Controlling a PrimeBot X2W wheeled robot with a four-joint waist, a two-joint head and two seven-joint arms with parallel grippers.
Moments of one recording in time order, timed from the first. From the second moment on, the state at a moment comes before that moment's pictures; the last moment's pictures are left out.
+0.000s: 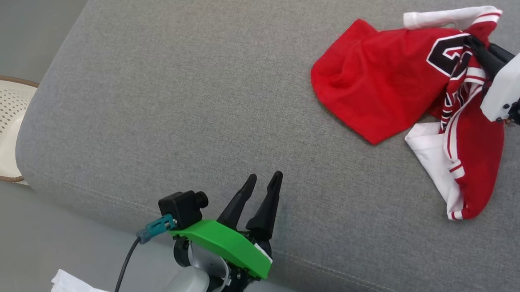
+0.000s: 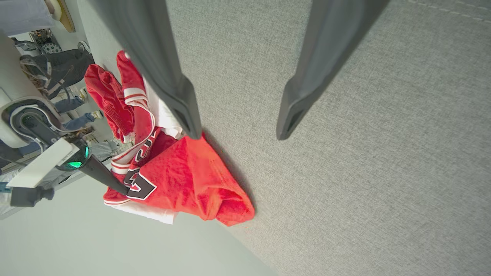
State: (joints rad) left arm -0.24 0.06 -0.71 0.10 -1.04 0.03 -0.15; right arm -0.58 -0.52 0.36 0.39 0.63 0.08 0.21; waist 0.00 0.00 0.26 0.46
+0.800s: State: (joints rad) left arm -0.41 0.04 -0.81 0.09 -1.35 -0.11 -0.10; right arm -0.72 -0.53 0.40 0.39 0.53 0.03 0.25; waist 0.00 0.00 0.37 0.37
